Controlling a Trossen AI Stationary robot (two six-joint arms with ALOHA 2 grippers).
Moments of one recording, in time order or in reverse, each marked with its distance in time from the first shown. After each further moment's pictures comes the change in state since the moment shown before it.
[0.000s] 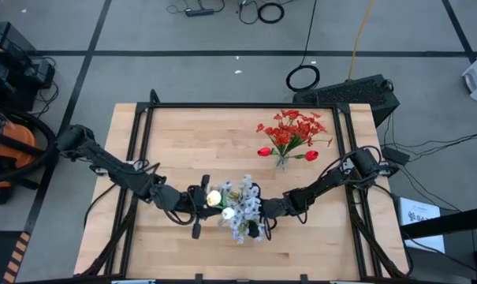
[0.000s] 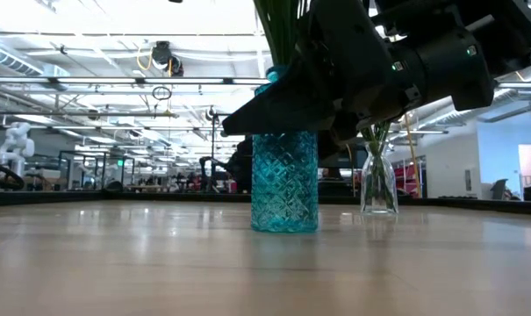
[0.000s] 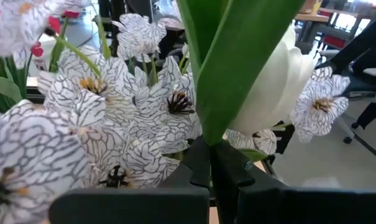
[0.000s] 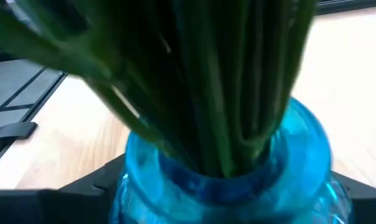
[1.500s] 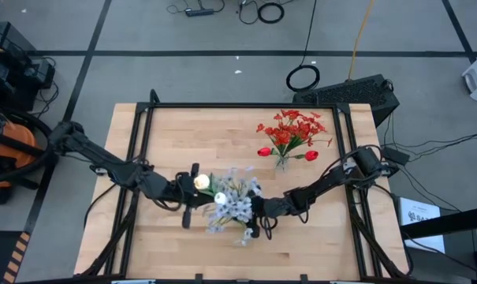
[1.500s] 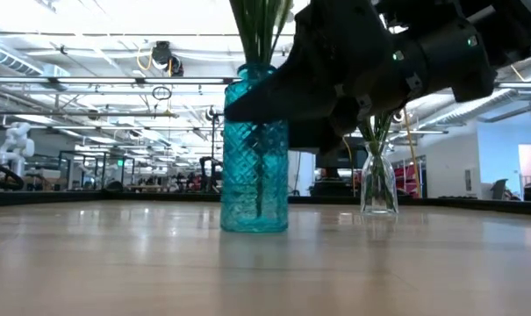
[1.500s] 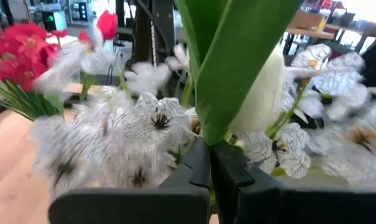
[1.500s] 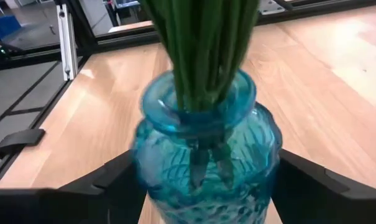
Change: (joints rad) left arm 0.023 -0.167 -0.006 -0.115 -0.011 -0.024; right arm 0.001 -0.028 0.000 -0.023 -0.004 0.030
